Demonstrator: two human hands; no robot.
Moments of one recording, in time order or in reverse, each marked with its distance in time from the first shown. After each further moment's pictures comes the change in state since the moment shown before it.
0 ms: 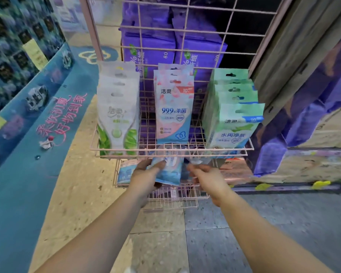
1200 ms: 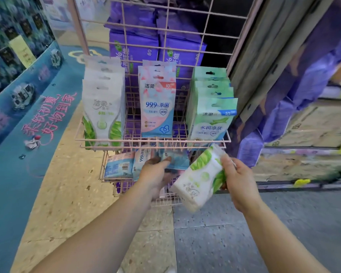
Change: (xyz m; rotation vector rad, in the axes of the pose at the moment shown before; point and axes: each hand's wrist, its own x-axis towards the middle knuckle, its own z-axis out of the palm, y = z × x) left_hand -0.019 -0.016 0.056 -0.186 -0.155 -0.102; right_hand -0.056 0.008 -0.081 0.125 0.324 -0.297
